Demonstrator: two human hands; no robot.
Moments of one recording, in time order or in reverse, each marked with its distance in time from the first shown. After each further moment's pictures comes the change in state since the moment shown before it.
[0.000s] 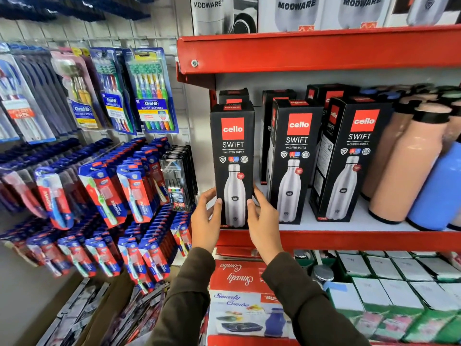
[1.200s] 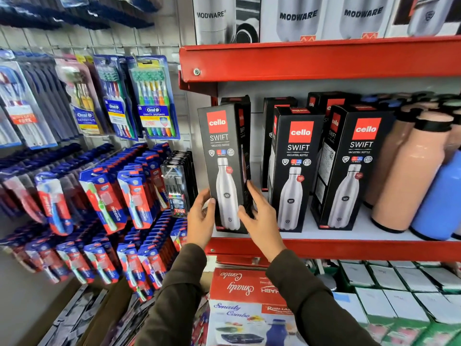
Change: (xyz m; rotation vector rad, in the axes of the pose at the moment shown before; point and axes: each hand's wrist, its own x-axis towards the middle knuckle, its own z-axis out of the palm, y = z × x) left_hand 0.031 -0.014 -0.010 0.018 -0.042 -0.064; right_hand 0.019 -0.011 -0.003 -0.045 -0.135 -0.091
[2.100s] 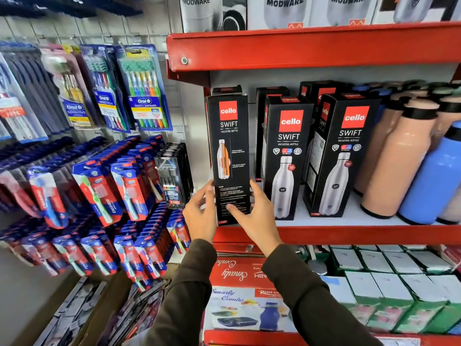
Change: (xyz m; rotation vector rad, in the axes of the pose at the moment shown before) left_hand -0.027 0.027 0.024 -0.163 0.232 -0.011; right_hand -0.016 0.001 -0.005 -0.013 0.038 0.094
